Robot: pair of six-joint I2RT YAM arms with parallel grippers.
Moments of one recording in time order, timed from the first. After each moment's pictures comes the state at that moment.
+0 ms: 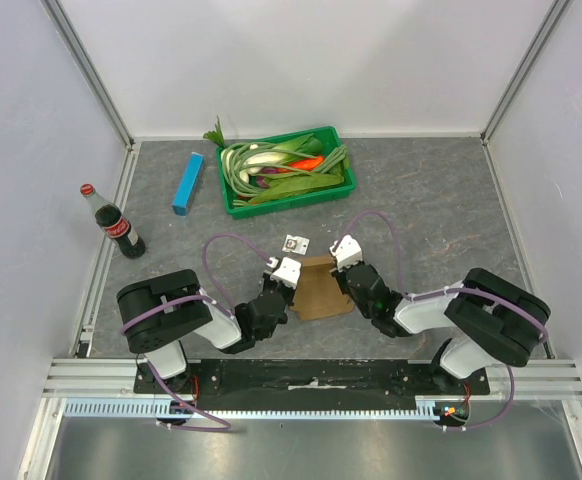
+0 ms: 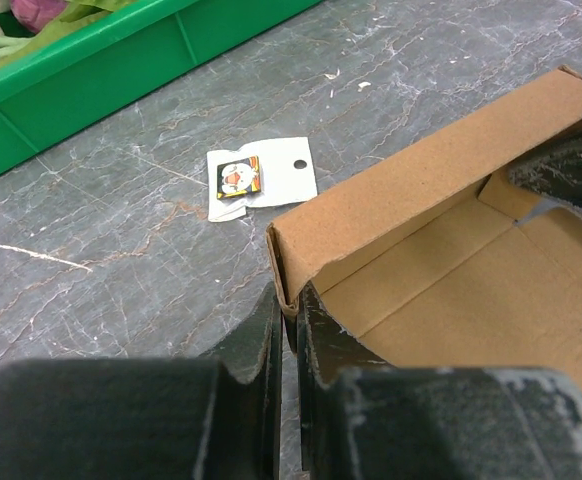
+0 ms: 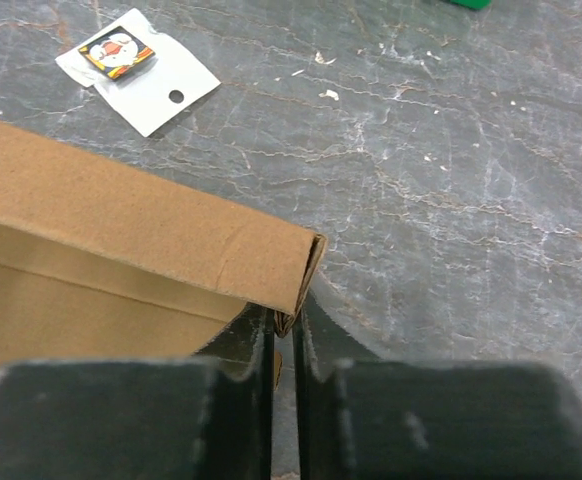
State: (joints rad) left arm -1.14 1.70 0.33 1.15 -0.76 -0.05; right arm 0.90 1.51 0.34 0.77 0.48 0.02
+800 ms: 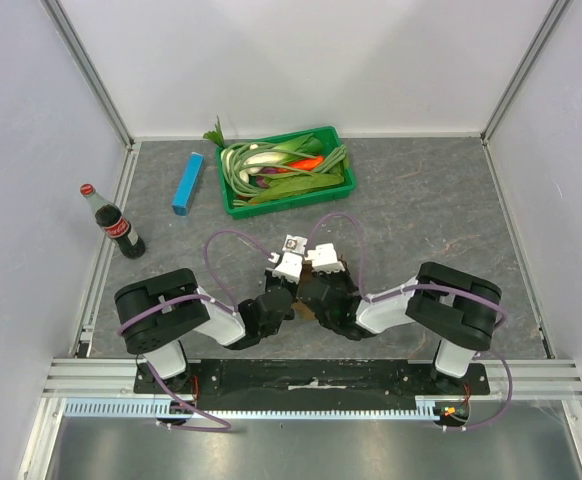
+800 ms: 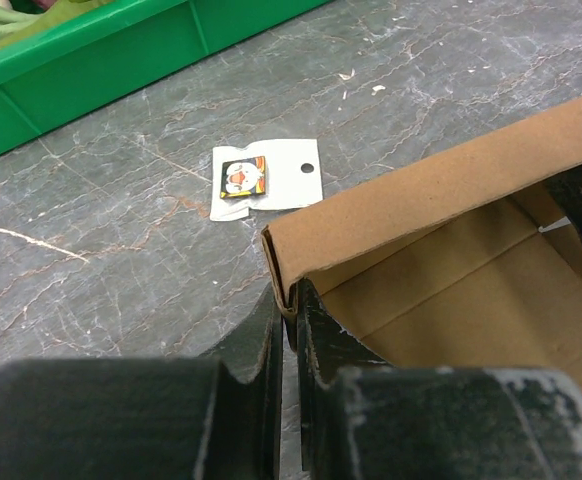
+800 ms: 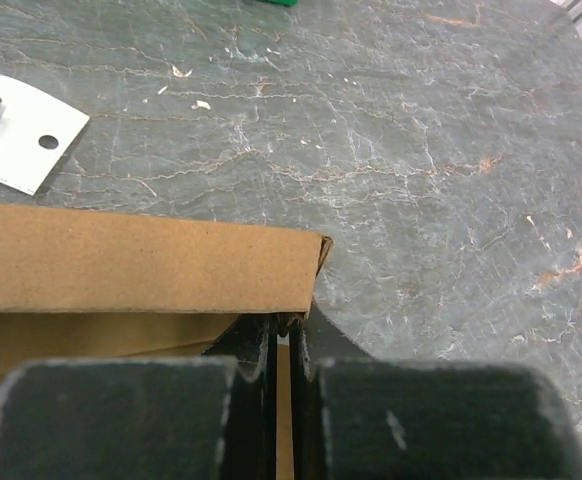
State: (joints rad) left arm -1.14 1.68 0.39 1.02 -0.81 -0.13; right arm 1.13 1.75 0.62 0.48 1.21 0.21
